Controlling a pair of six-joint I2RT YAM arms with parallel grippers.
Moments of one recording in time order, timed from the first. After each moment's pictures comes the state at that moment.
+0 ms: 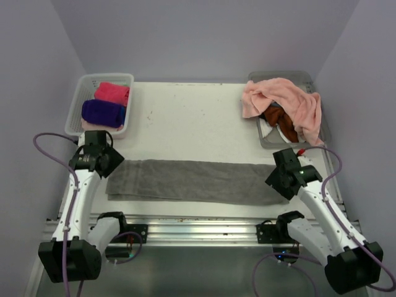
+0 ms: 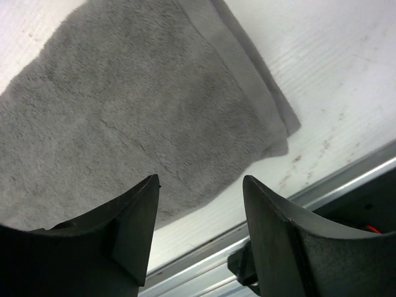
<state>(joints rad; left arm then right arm) 0.08 0.97 0.83 -0.94 -0.22 -0.78 0.26 0.83 0.65 -1.07 0.32 0.97</state>
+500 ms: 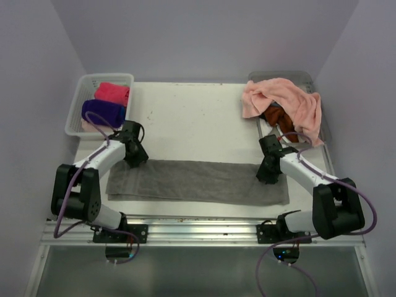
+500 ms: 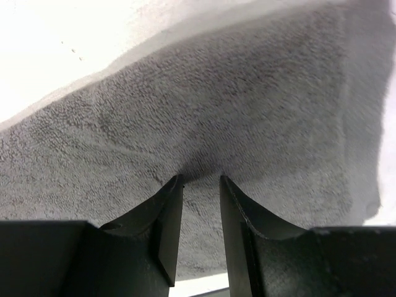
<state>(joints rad) -0.16 1.44 0.85 -0.59 -0.17 -0.72 0.26 1.32 0.71 -0.72 0.21 0.75</state>
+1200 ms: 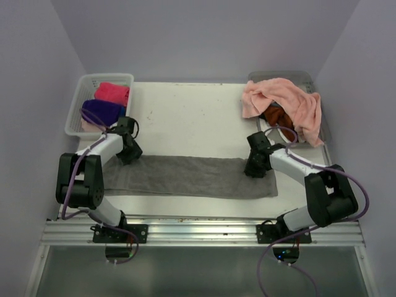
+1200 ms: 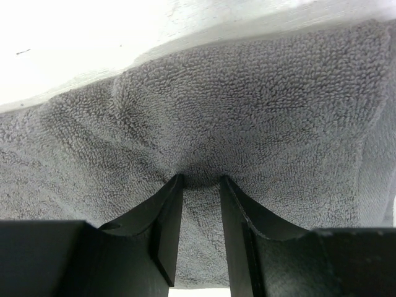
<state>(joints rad) -0.07 1.60 0.92 -0.56 -0.24 -0.72 0.37 1.46 0.76 -0.55 0.13 0.72</state>
